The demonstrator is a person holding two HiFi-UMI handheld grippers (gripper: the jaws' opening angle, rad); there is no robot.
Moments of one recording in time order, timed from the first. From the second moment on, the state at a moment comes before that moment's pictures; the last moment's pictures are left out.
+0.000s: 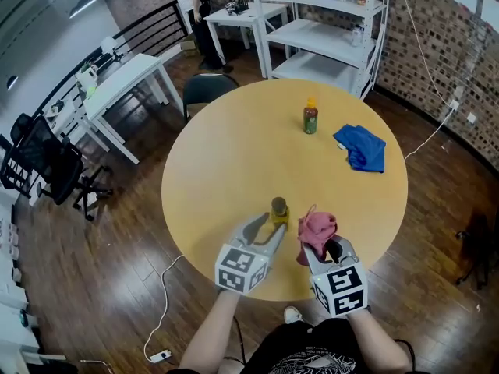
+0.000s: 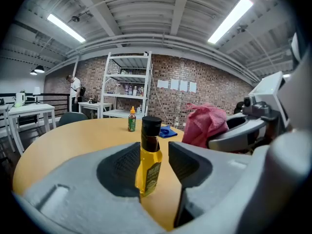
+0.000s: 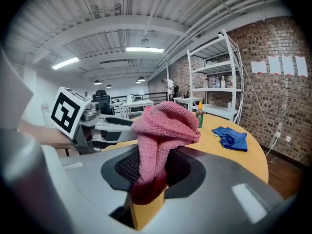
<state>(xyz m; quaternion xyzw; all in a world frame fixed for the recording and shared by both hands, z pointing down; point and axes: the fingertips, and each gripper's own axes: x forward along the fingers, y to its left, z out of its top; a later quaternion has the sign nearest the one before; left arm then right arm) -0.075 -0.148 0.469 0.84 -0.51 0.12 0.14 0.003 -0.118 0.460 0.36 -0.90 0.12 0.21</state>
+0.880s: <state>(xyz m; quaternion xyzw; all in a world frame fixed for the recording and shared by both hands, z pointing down) -0.061 -0.178 0.471 0.89 -0.43 0.14 0.10 -0.049 -0.174 0.435 0.20 -0.95 0.17 0.19</state>
